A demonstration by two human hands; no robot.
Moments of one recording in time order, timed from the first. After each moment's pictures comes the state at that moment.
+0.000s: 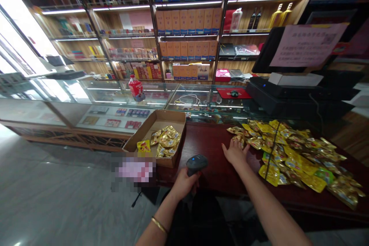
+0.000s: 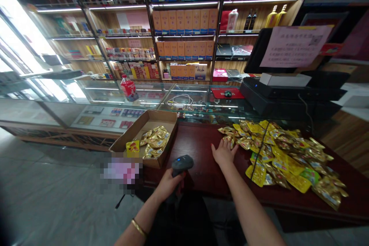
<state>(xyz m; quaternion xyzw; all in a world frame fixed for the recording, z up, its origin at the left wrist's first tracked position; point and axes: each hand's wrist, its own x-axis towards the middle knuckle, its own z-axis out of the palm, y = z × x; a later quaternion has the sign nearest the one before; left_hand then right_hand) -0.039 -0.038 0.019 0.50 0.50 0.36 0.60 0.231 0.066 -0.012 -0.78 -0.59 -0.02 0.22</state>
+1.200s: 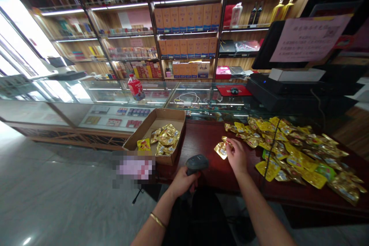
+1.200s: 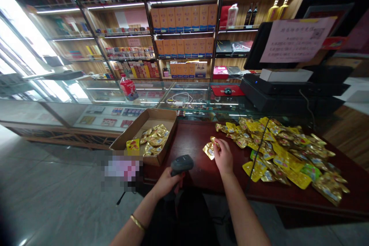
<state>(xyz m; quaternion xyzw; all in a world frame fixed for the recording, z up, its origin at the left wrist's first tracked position) -0.045 -0.041 0.027 0.55 0.47 0.32 0.61 0.232 0.035 -0.012 -0.57 -0.60 0.01 0.56</state>
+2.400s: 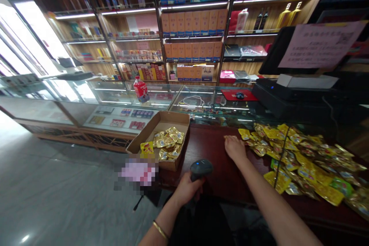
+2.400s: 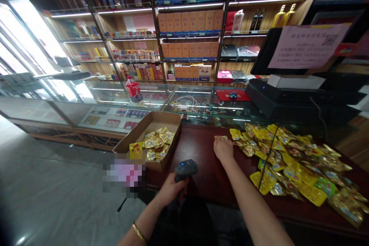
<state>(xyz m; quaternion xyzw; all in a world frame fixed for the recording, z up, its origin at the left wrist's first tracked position) -0.040 -0.039 0.022 0.50 0.50 0.34 0.62 0.230 0.111 -0.003 -0.69 -0.69 -0.03 0.22</state>
